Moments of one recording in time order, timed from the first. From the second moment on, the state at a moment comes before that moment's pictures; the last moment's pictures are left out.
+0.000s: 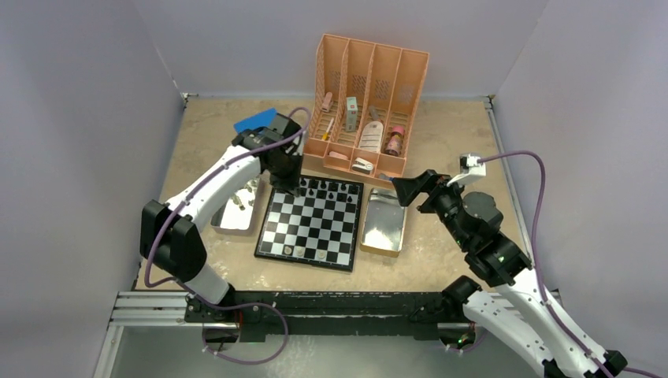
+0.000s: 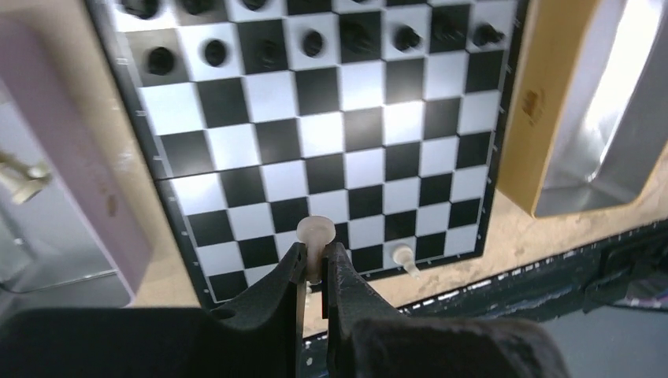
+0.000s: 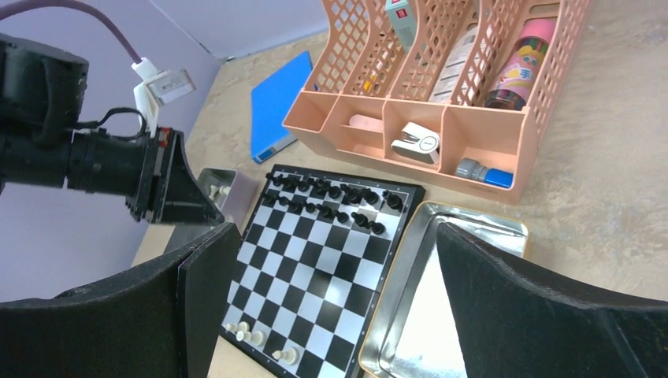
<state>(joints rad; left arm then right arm) -0.45 1.60 1.42 -0.99 0.10 -0.34 0.60 0.58 0.72 -0.29 0.21 0.60</state>
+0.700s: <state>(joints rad) -0.98 1.73 1.41 -1.00 0.05 -0.51 0.60 0.52 0.73 -0.34 0.27 0.60</state>
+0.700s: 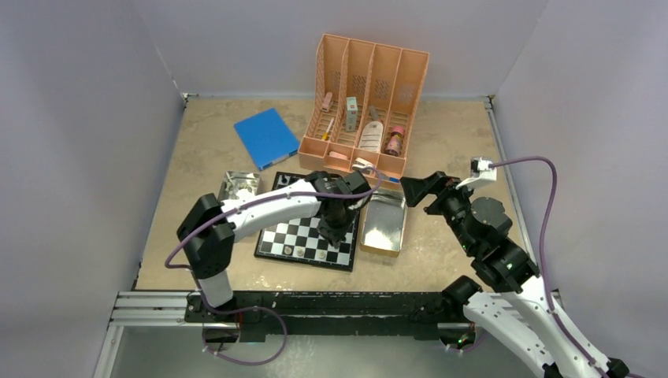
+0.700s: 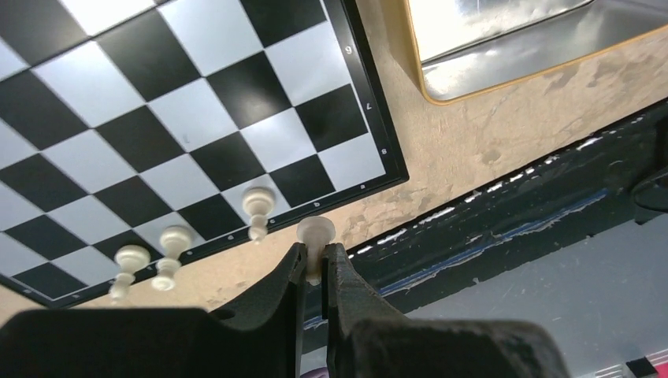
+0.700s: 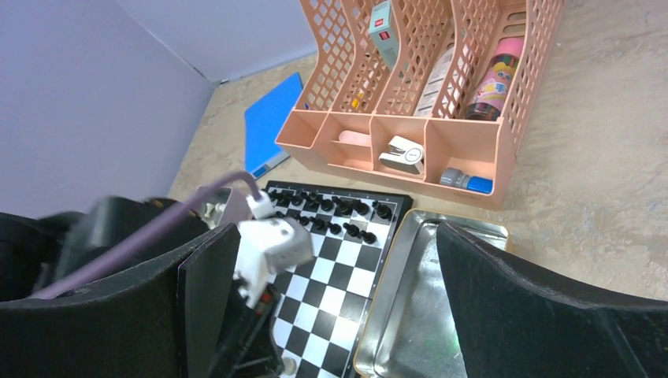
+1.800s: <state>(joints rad) -1.04 1.92 1.41 -1.00 0.03 -0.55 0.60 0.50 0.74 -0.37 0.28 0.60</state>
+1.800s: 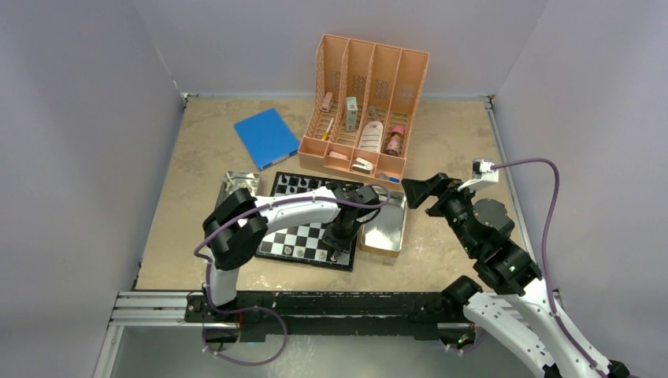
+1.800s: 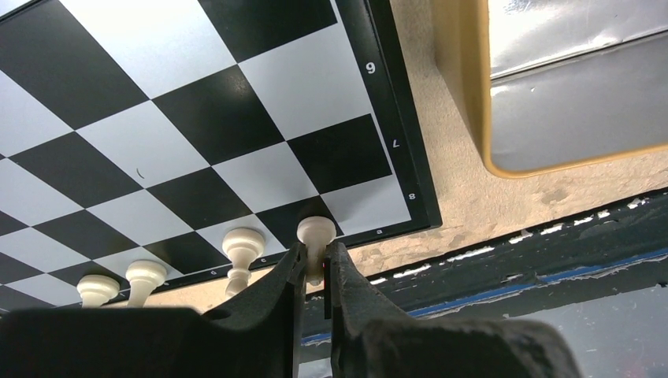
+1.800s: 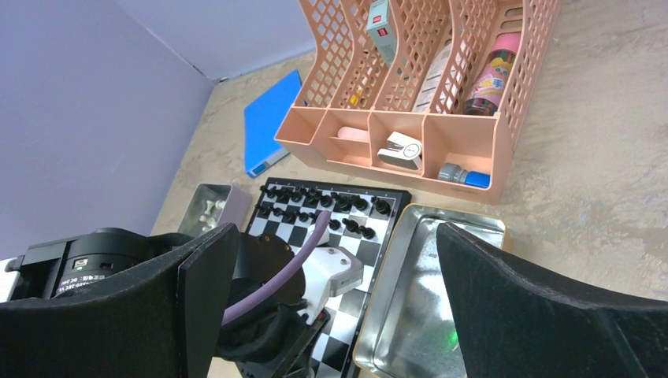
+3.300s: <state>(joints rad) -0.90 1.84 1.50 -1.00 -0.03 -0.53 0.60 0.50 0.74 -0.36 0.27 0.60</state>
